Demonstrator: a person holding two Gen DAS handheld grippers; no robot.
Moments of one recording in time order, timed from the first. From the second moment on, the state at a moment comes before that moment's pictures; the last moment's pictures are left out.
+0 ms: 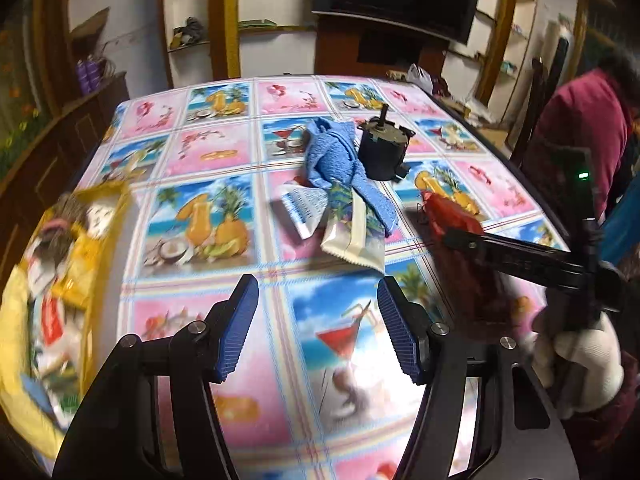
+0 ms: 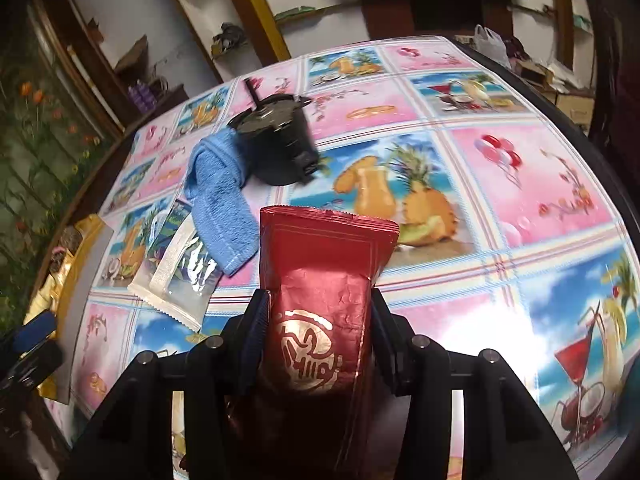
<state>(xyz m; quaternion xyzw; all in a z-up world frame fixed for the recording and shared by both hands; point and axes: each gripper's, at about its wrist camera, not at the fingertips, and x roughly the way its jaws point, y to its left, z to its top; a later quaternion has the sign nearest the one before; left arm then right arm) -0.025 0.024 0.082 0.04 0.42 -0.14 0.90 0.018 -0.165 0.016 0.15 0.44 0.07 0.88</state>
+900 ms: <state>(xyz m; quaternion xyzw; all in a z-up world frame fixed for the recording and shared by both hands) -0.035 0.030 0.068 0.02 0.43 -0.17 0.89 0.018 -0.182 0.012 0.16 0.42 0.06 0.89</state>
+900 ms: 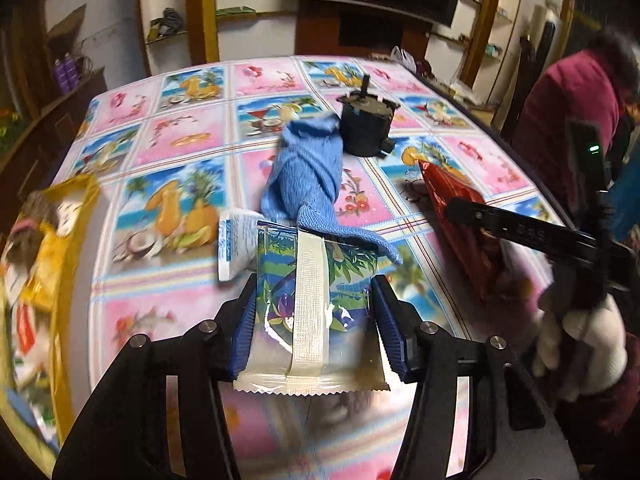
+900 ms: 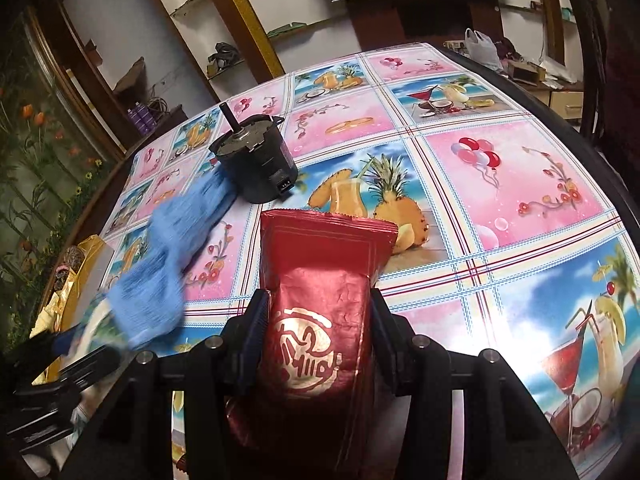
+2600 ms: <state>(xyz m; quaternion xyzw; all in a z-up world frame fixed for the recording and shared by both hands) 0.021 0.058 0.045 0.05 0.49 -0.14 0.86 -0.018 -0.136 0.027 0.21 0.42 0.17 0.87</state>
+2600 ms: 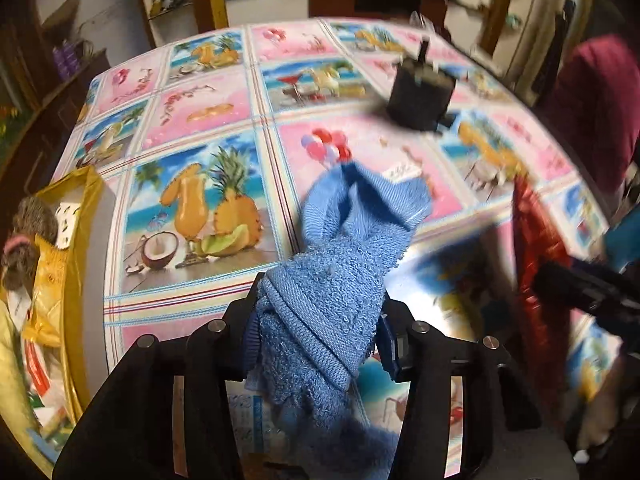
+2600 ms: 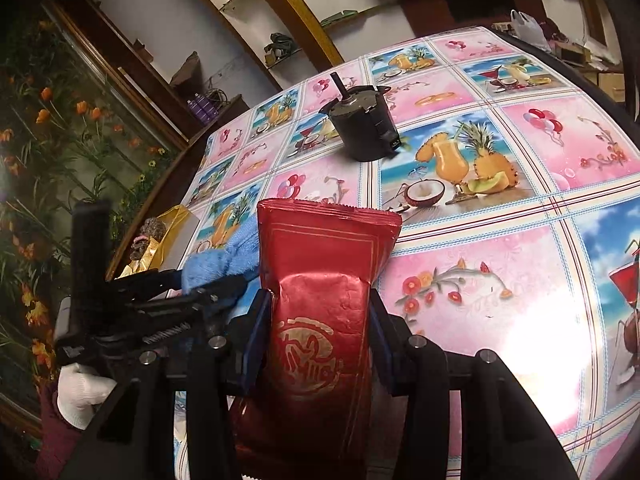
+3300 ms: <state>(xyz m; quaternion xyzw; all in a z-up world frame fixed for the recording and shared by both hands) -0.069 0.169 0.133 -0.15 0.37 -0.21 0.89 -0.005 -0.077 0.024 0.09 0.48 0.09 0.87</state>
